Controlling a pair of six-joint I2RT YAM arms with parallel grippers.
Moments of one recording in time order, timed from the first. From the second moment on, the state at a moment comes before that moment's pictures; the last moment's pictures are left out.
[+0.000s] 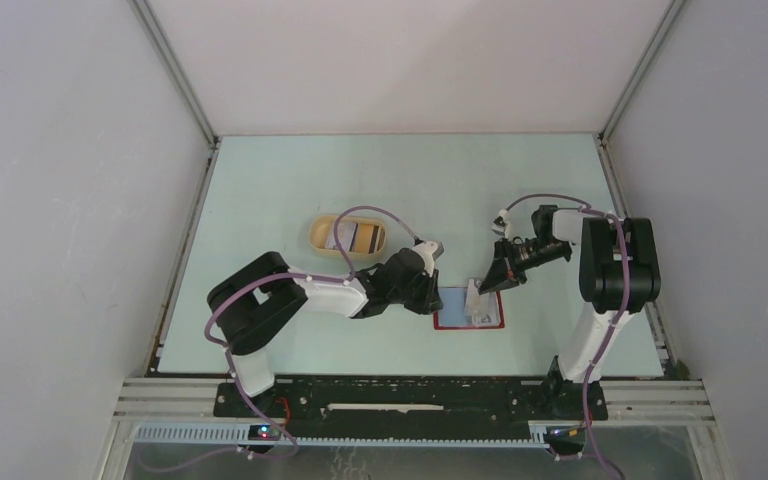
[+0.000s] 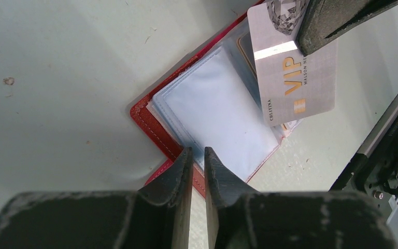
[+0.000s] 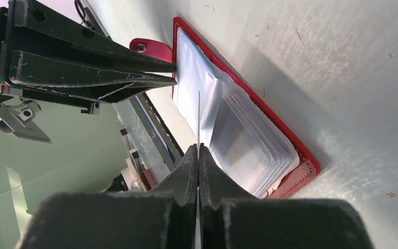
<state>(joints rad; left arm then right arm) -0.97 1.79 0.84 0.26 0.12 -0.56 -0.02 1.89 1.04 -0.89 -0.99 -0.29</state>
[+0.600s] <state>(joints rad) -0.97 1.79 0.84 0.26 0.12 -0.57 0.07 1.93 1.04 -0.85 -0.91 -0.18</state>
